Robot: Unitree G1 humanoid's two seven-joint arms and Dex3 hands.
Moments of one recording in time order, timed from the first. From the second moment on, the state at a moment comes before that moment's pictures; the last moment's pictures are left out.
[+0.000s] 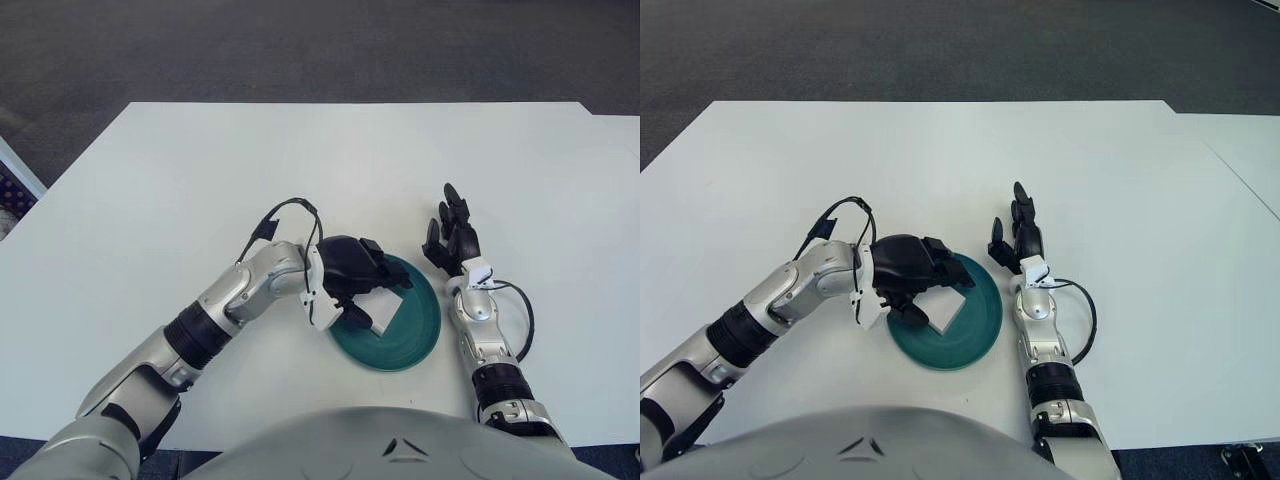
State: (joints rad) left arm -0.36 0.41 -0.62 -0.10 0.68 -0.44 -0.60; right arm -0.06 -0.05 -0.02 0.45 -0.07 -0.38 -0.10
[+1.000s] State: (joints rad) left arm -0.17 -0.11 -0.03 0.14 -0.21 -0.12 -0.21; right arm -0.11 -0.02 -0.07 0.54 0.03 -0.45 0.00
